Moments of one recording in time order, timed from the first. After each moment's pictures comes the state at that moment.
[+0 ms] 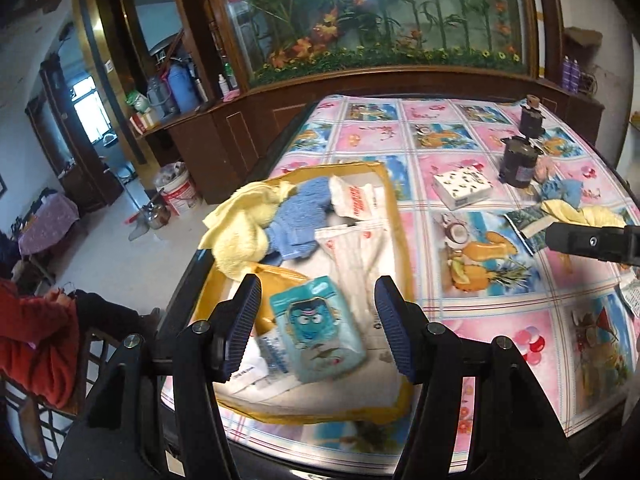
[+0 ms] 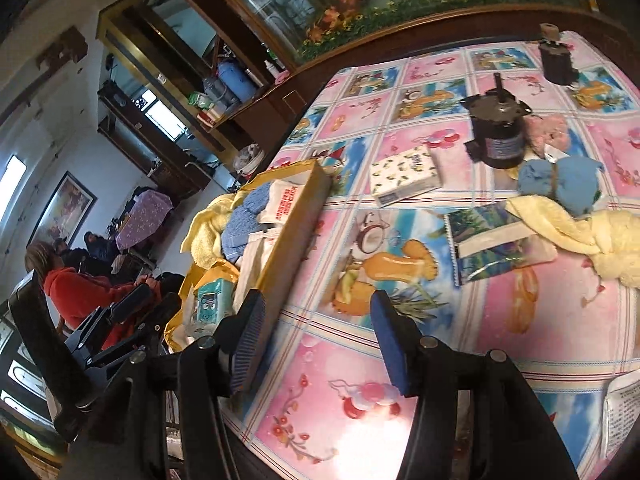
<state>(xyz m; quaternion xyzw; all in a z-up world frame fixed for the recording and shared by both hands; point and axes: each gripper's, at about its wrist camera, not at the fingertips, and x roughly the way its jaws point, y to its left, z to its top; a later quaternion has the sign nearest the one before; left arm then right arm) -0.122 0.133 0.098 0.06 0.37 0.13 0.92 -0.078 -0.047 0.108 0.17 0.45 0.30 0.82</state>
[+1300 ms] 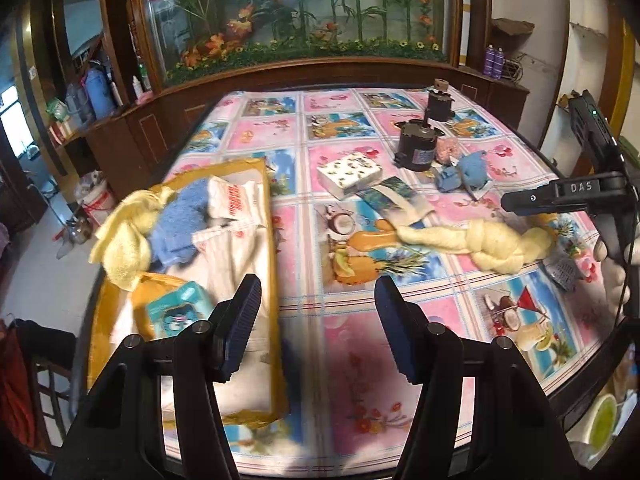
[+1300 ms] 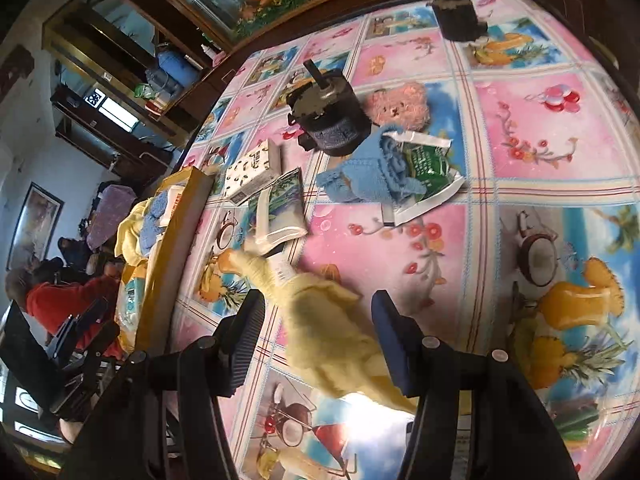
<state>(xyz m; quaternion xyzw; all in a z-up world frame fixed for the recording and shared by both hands) -0.112 0.082 0.089 0.03 0.39 -0.03 0.92 -0.036 -0.161 0.086 0.12 0.52 0.23 0.82</state>
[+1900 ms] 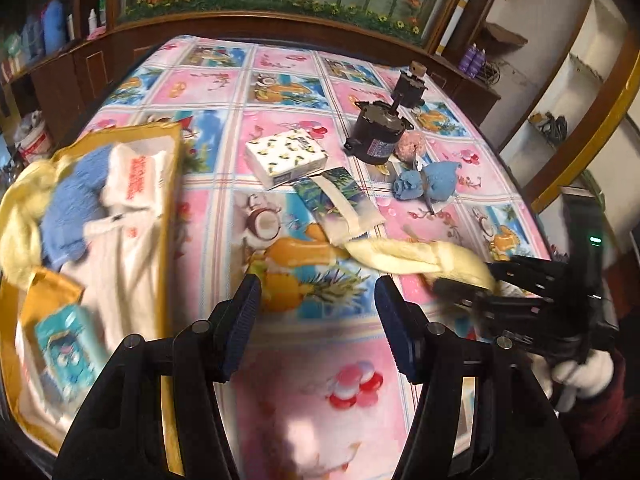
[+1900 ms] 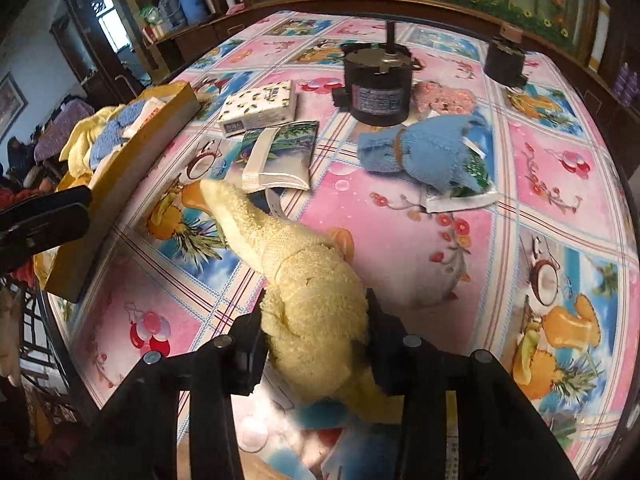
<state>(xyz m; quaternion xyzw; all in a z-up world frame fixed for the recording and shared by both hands) -0.035 0.058 0.072 -0.06 0.47 -0.12 0.87 -0.059 -0.112 0.067 -0.02 0.52 0.21 0.83</state>
